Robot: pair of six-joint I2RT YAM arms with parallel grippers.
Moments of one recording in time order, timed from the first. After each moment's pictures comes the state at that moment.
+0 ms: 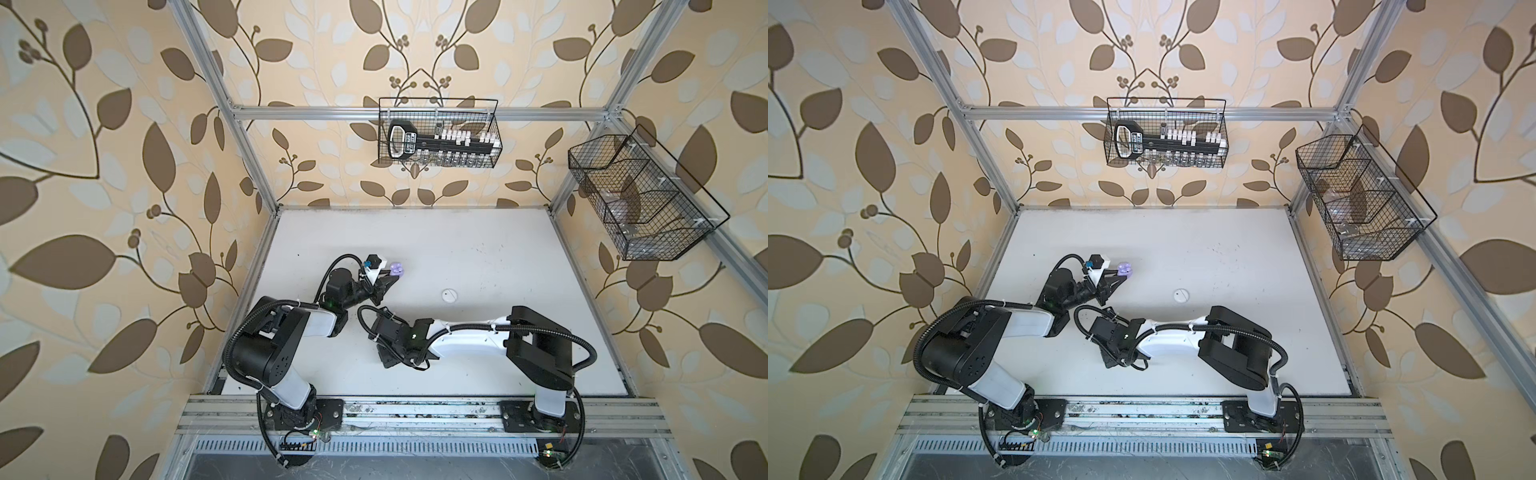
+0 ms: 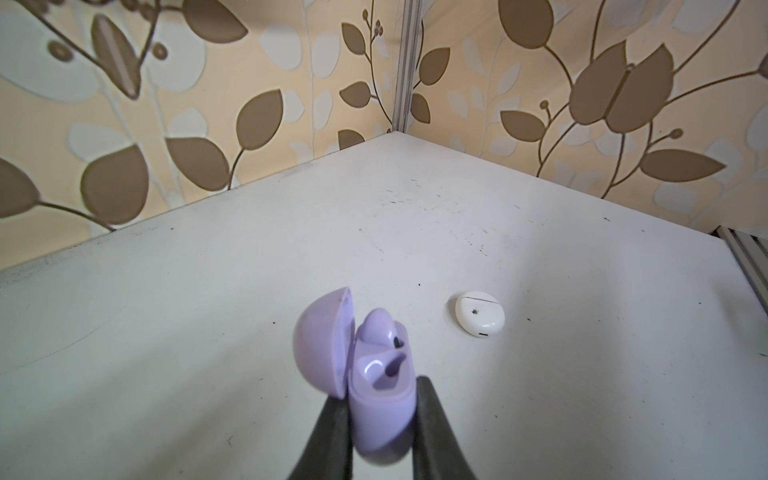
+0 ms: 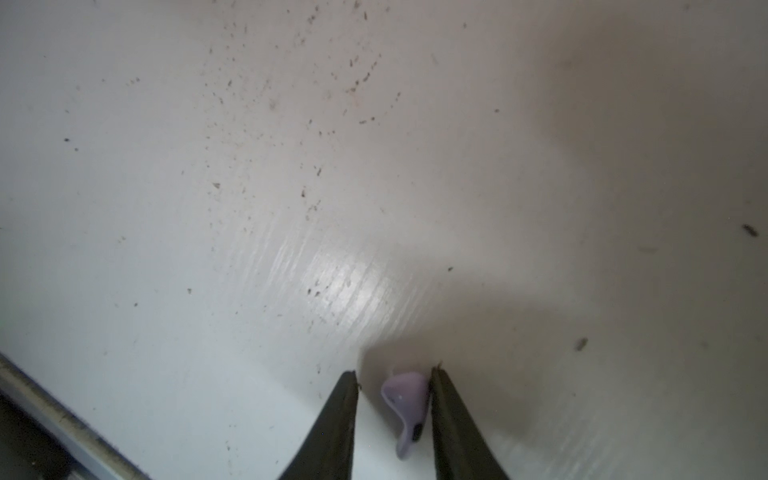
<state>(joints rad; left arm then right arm) -0.33 1.59 0.48 0.94 0.59 0.02 1.19 1.92 1.19 -0.44 0.15 0.73</state>
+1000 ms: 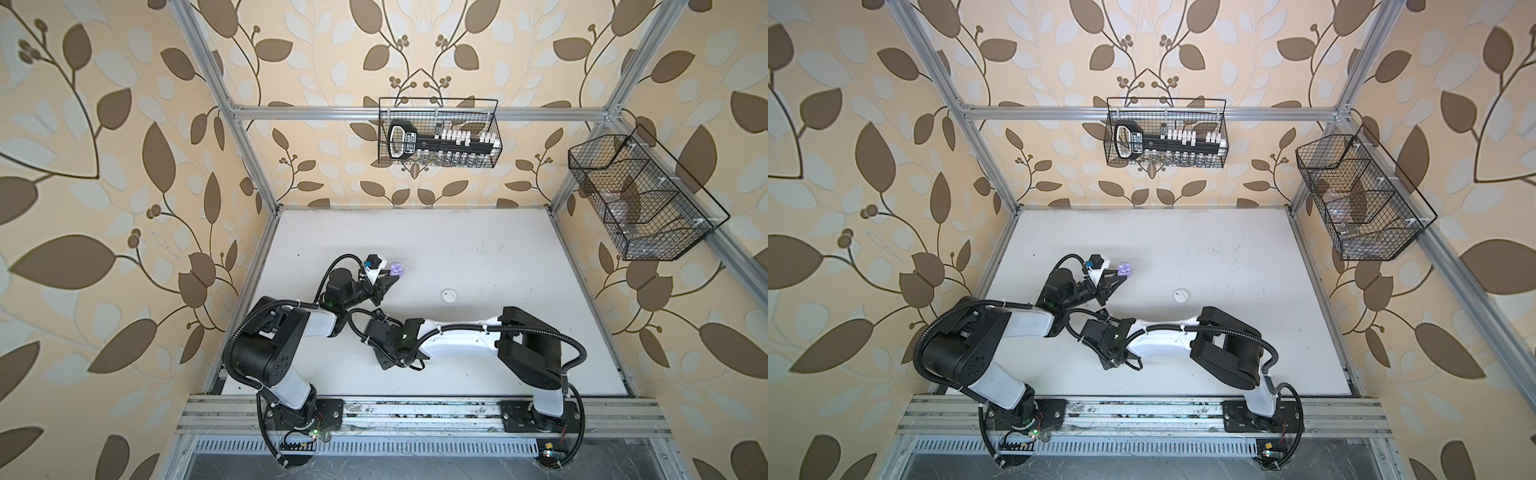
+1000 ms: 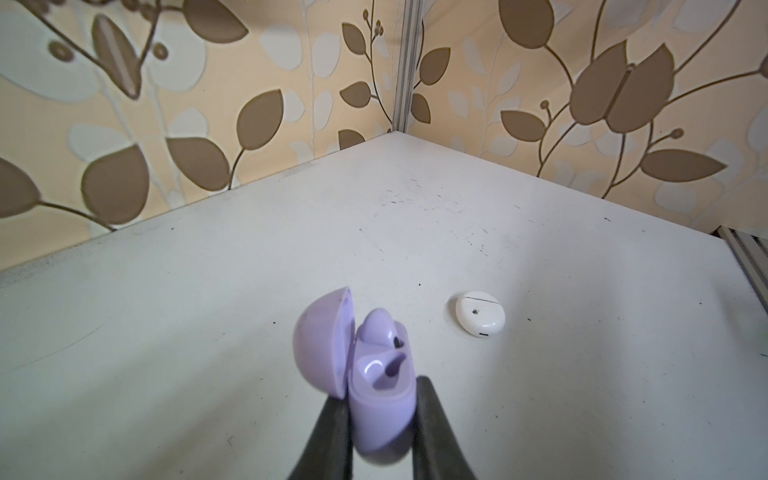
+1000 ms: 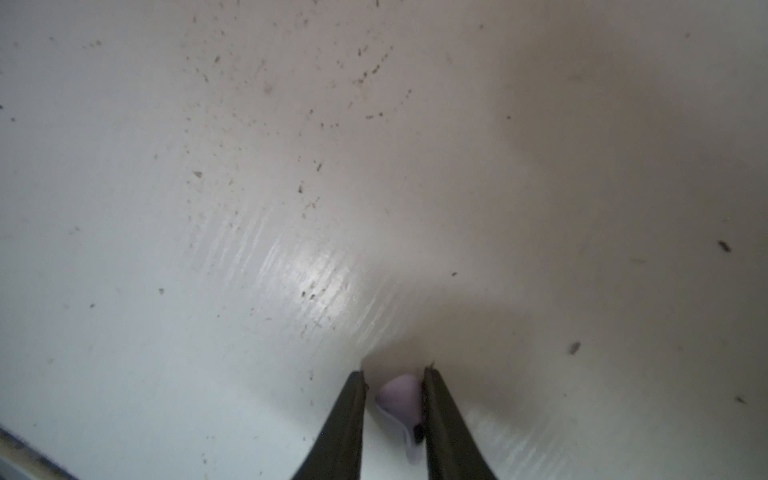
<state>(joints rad) -0.33 1.59 0.48 0.94 0.59 0.02 1.21 1.98 1.30 -0.56 0.21 0.69</state>
